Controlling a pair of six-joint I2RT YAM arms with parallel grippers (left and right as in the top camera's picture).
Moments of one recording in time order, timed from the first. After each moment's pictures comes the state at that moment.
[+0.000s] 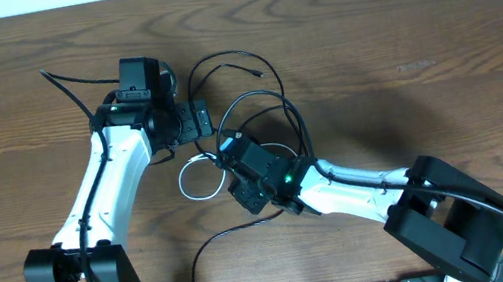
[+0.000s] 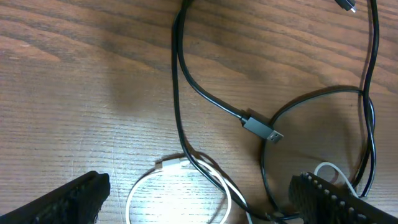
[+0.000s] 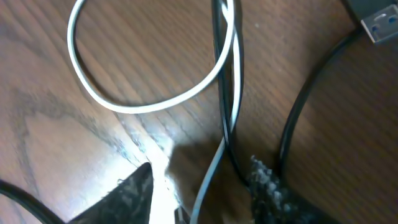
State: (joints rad) left arm -0.12 1.63 1.17 -0.75 0.16 -0.25; right arm 0.93 1.89 1.03 -0.13 -0.06 0.22
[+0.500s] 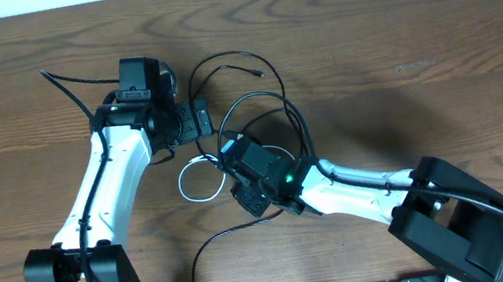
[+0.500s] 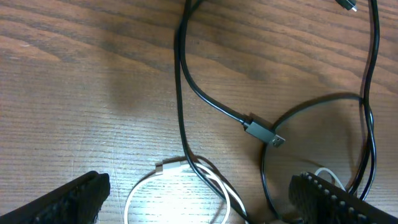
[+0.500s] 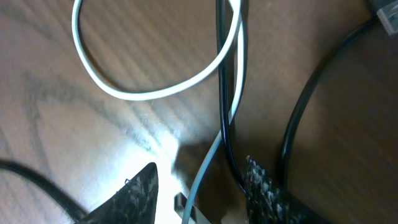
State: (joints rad) left arm -0.12 1.63 1.17 -0.75 0.16 -0.25; right arm 0.93 1.88 1.03 -0.17 -0.09 0.23
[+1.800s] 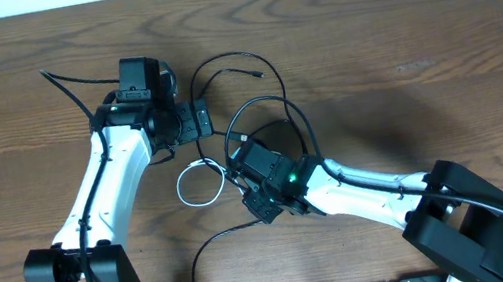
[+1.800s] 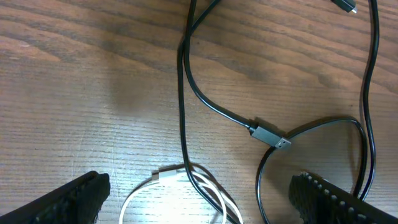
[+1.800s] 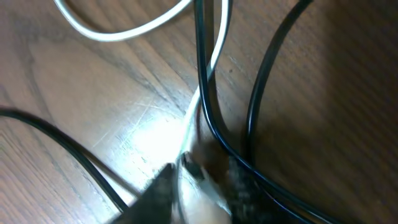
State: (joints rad) left arm -0.12 1.63 1.17 -0.75 0.16 -0.25; right arm 0.93 1.83 1.03 -0.34 -0.12 0.25
